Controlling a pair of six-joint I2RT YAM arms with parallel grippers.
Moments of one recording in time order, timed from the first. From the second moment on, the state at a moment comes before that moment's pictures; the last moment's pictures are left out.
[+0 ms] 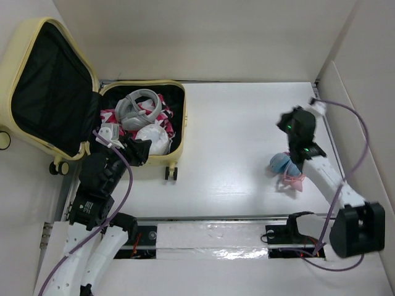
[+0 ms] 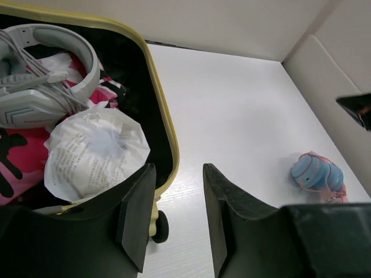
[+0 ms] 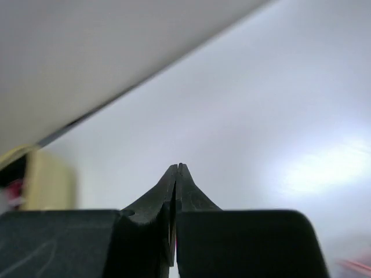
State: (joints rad) left arm -0.29 0.48 0.79 -0.41 0.06 -0.39; right arm 0.26 1.23 0.86 0.20 0.32 0.58
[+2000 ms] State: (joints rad) left arm -0.39 0.45 0.79 -0.41 0.03 -0.39; right arm 0.12 1.26 0.78 0.09 -0.15 0.60
